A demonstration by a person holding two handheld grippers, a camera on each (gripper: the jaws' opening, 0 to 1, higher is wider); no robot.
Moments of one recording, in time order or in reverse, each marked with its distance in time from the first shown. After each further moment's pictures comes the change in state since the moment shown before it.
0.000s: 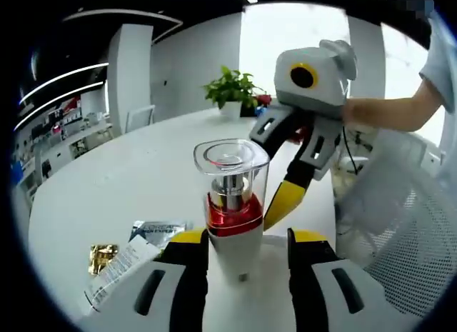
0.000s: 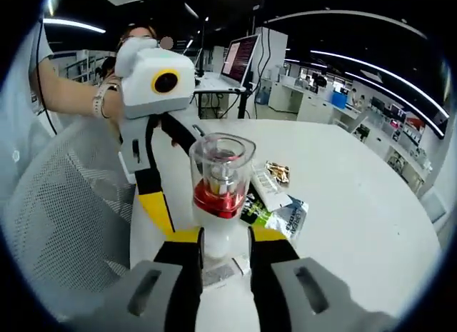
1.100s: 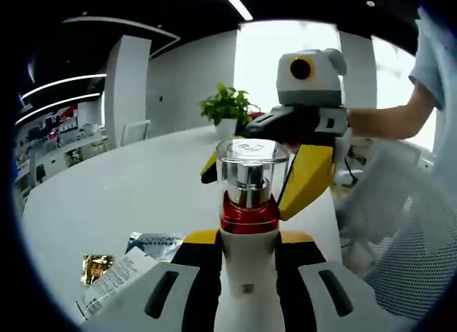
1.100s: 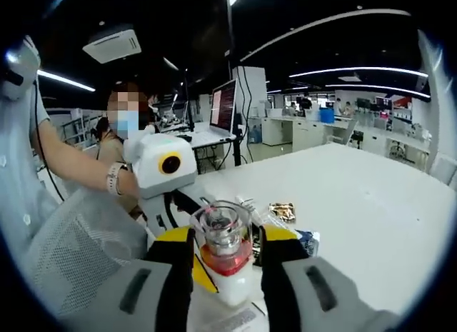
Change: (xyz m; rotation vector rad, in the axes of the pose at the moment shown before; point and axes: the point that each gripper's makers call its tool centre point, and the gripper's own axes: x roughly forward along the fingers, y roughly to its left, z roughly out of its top) left arm 0.004 0.009 0.002 0.000 -0.121 -0.054; right arm 0.000 -0.006 0.051 0.196 -0.293 0.004
